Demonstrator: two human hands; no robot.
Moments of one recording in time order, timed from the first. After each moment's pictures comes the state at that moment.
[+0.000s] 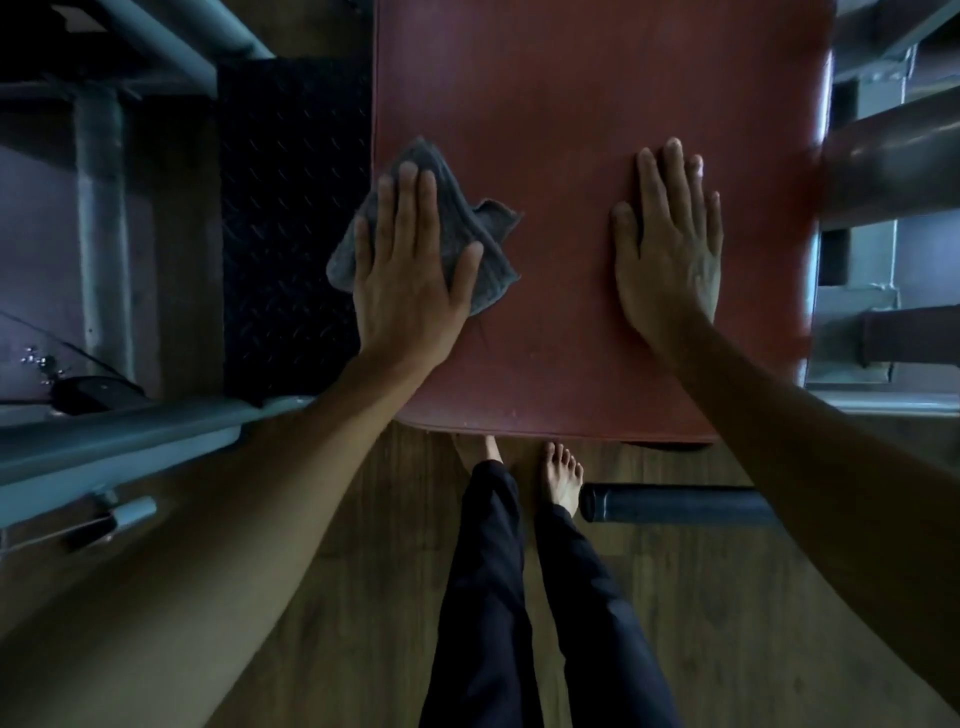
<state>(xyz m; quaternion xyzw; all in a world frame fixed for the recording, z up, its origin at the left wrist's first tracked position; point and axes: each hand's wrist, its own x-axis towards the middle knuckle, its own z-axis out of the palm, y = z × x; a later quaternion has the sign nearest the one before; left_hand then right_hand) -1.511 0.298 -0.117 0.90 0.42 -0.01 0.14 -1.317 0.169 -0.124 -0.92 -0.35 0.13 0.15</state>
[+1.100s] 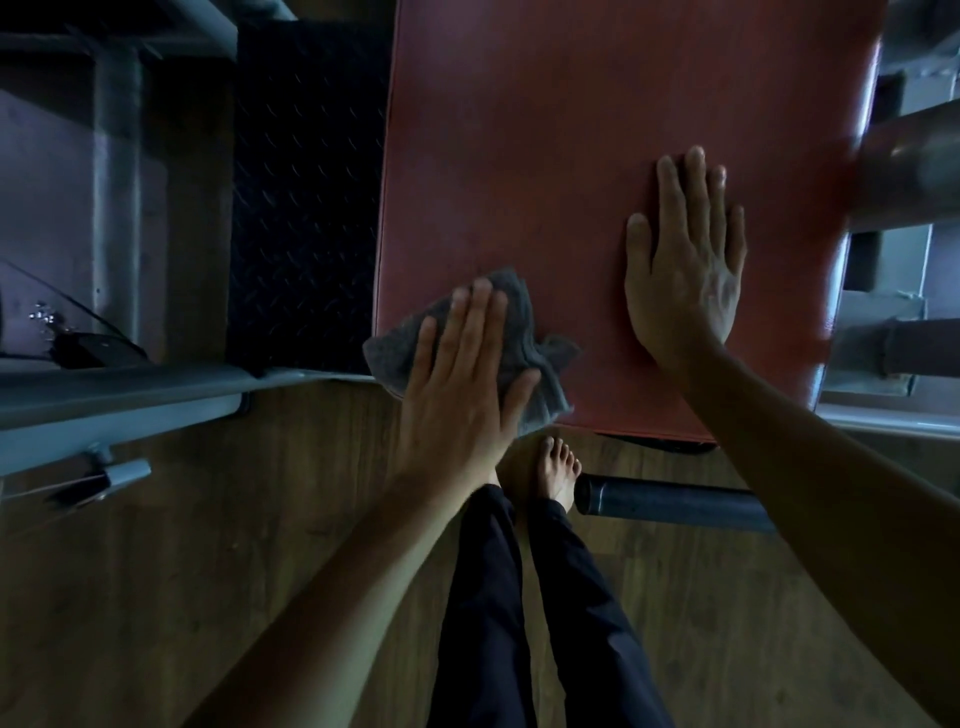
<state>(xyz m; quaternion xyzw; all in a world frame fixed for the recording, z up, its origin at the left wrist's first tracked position) -1.556 0.183 -0.122 0.92 0.37 -0.04 0.11 -1.332 0.151 -0.128 -0.92 -0.37 0.09 0.14</state>
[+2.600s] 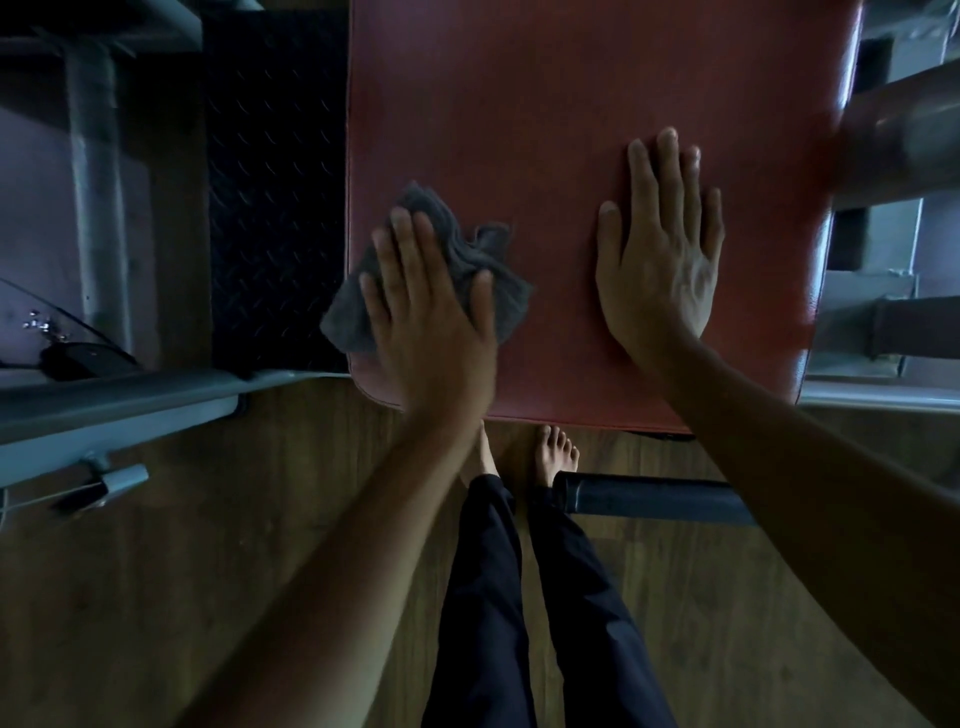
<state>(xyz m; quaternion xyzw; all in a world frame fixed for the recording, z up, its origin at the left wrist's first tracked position) -1.503 0.212 -0.115 0.83 0.54 0.00 0.11 -1.332 0.151 -0.129 -0.92 -0.37 0.09 0.13</state>
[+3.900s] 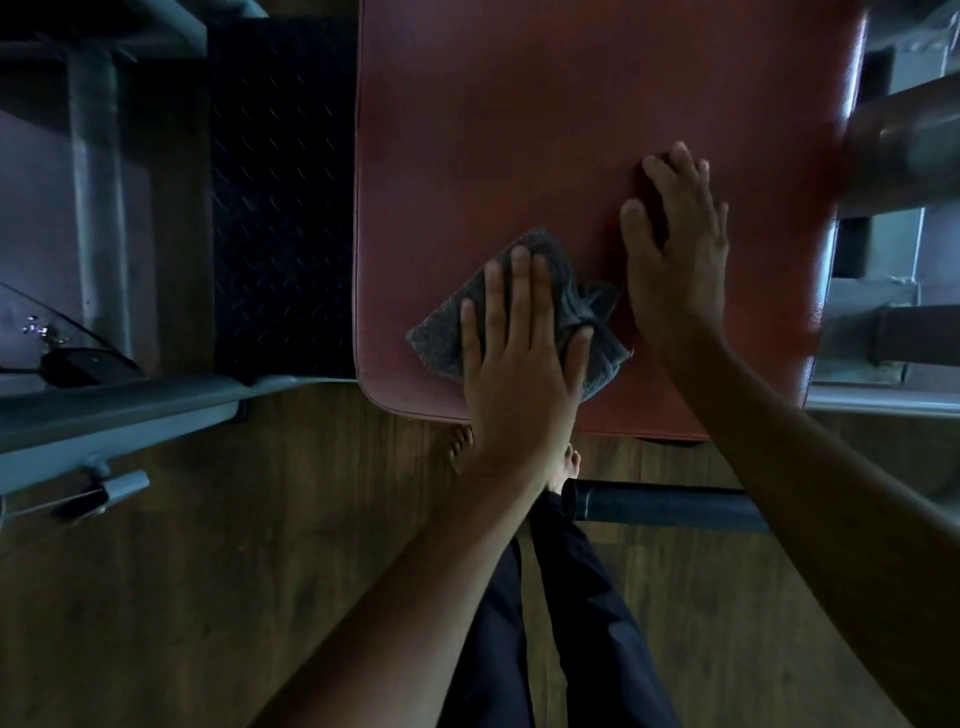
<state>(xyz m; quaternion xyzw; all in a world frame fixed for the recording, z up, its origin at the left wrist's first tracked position) -1.479 0.161 -0.114 0.87 0.45 0.00 0.18 -1.326 0.153 -0.113 -0.89 -0.29 0.18 0.31</state>
